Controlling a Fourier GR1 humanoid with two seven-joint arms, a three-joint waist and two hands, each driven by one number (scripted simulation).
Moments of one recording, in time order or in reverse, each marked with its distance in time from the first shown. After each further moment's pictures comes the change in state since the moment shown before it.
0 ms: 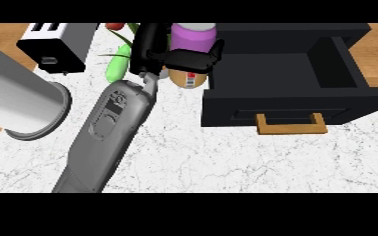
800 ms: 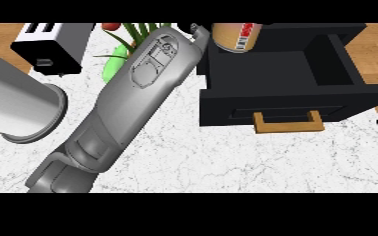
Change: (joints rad) left arm -0.456 -0.005 -0.067 0.398 0.141 0.162 0.031; right arm -0.046 0.001 0.001 0.015 0.016 0.000 0.024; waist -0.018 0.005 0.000
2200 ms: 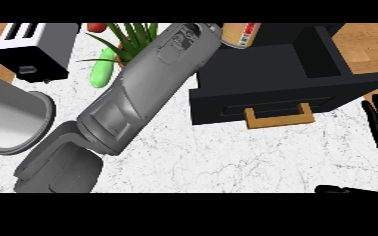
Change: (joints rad) left arm -0.216 0.000 -0.235 0.449 0.286 0.095 -0.199; right arm -0.122 -0.011 0.022 0.080 0.033 -0.010 -0.001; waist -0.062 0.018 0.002
